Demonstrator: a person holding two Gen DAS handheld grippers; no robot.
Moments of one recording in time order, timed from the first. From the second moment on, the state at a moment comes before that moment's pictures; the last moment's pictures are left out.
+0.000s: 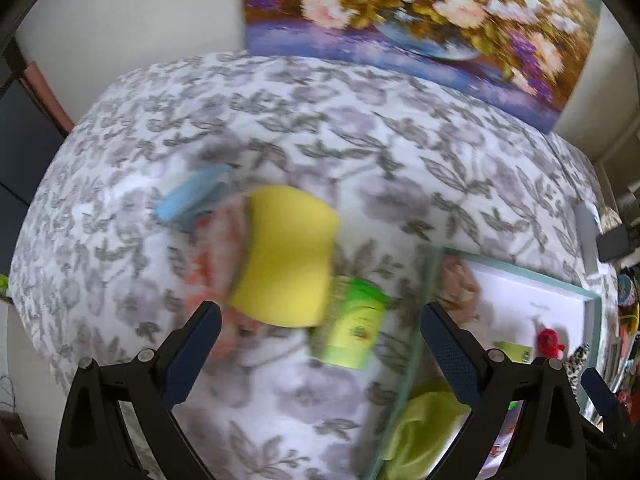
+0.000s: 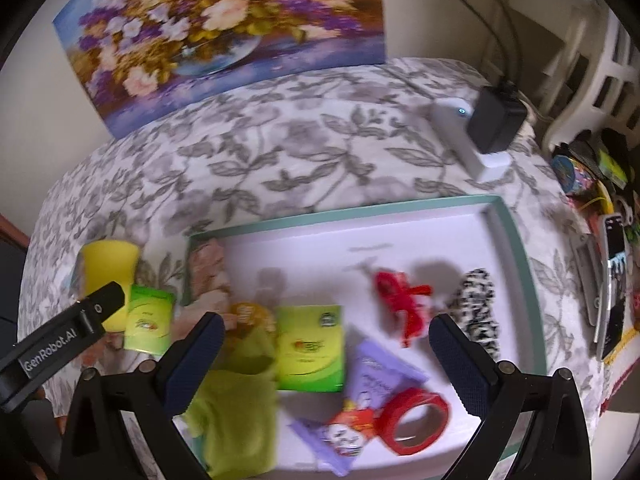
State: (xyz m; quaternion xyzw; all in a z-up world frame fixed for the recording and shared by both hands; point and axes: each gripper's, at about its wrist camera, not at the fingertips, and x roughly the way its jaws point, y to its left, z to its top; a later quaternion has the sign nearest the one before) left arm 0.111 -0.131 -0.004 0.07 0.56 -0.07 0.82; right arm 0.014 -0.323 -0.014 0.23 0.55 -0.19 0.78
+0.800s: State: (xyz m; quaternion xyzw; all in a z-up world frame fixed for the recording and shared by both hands) left arm 0.149 0.030 -0.001 -0.03 0.57 0.02 0.82; right arm 0.089 -0.195 -0.017 0.18 0.56 -0.10 0.80
